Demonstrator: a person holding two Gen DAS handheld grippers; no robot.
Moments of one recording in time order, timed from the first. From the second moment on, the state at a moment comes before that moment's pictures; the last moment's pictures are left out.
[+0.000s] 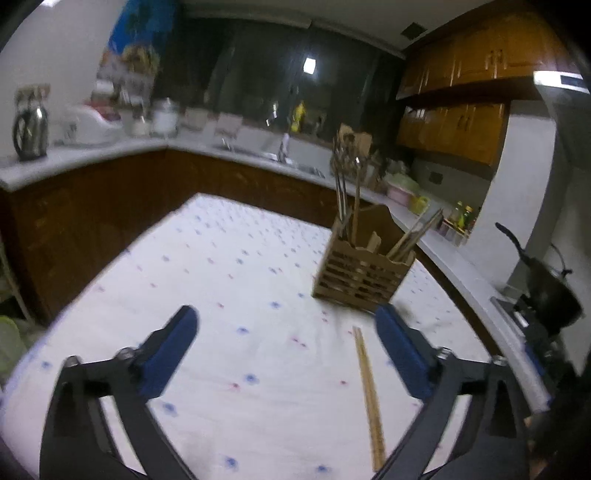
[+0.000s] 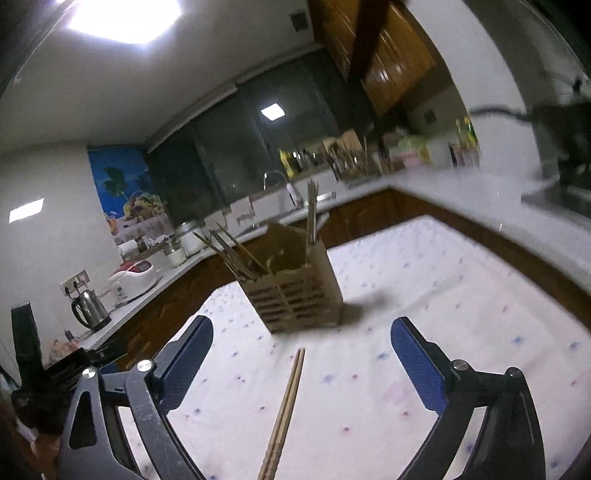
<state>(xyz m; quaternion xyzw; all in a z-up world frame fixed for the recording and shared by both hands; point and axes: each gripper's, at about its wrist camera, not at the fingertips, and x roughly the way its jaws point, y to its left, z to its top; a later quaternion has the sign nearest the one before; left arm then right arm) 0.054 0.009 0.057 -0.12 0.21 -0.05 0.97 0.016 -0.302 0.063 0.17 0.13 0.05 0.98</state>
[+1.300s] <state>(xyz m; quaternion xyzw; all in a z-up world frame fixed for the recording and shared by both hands) 0.011 -0.037 0.000 0.01 0.17 0.00 0.98 -0.042 -0.293 0.006 0.07 0.10 0.01 0.99</state>
